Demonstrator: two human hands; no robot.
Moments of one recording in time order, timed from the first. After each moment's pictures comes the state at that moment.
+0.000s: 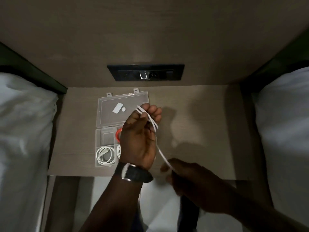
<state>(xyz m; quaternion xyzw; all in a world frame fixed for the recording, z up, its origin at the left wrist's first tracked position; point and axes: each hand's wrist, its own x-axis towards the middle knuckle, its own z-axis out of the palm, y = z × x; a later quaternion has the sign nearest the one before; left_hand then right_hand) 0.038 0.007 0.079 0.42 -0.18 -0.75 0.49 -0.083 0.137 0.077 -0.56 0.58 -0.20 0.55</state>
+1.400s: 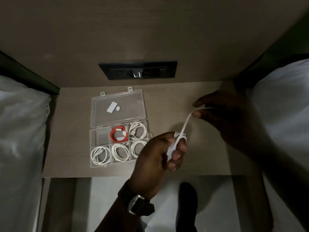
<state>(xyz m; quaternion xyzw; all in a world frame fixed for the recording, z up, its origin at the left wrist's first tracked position) 0.030 0.062 0.097 0.32 -0.29 -0.87 0.24 -0.194 0.072 0.113 -0.59 0.69 -0.35 0.24</state>
